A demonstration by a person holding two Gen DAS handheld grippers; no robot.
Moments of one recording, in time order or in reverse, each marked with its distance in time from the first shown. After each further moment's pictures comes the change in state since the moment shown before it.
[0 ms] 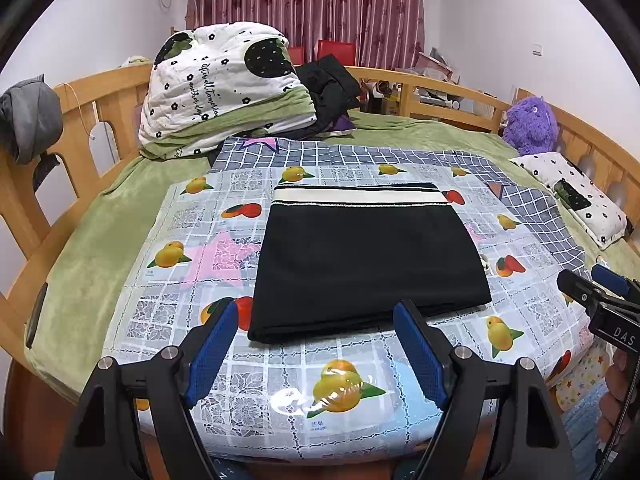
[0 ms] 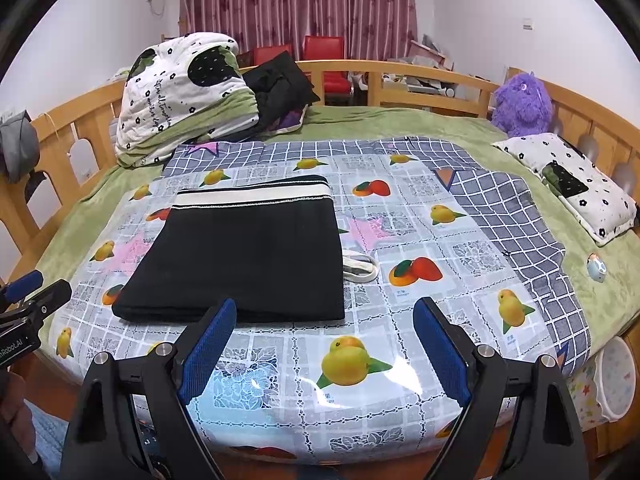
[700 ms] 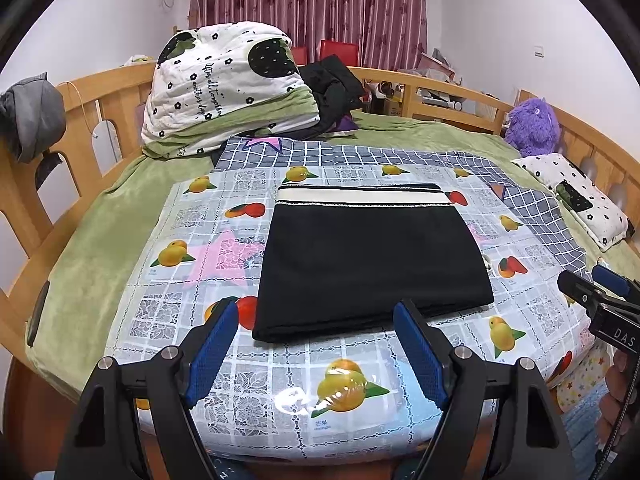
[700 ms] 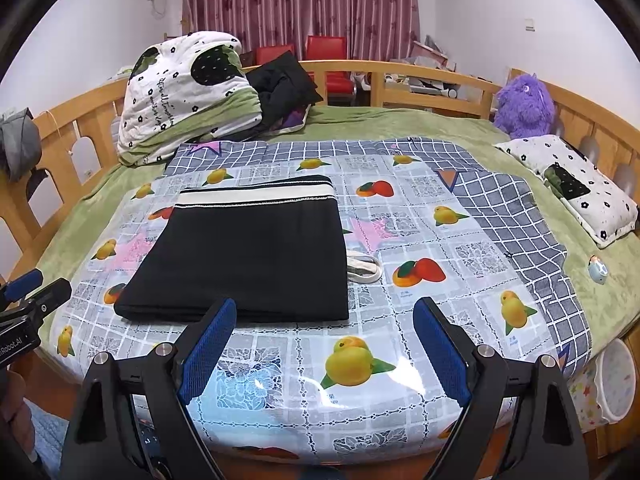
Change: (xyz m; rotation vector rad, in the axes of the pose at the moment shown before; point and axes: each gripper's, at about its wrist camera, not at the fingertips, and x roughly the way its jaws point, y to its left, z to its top) left arm -0.002 0.001 0.000 -0.006 -0.001 0.005; right arm 0.000 0.004 0.000 -0.005 -0.002 0.003
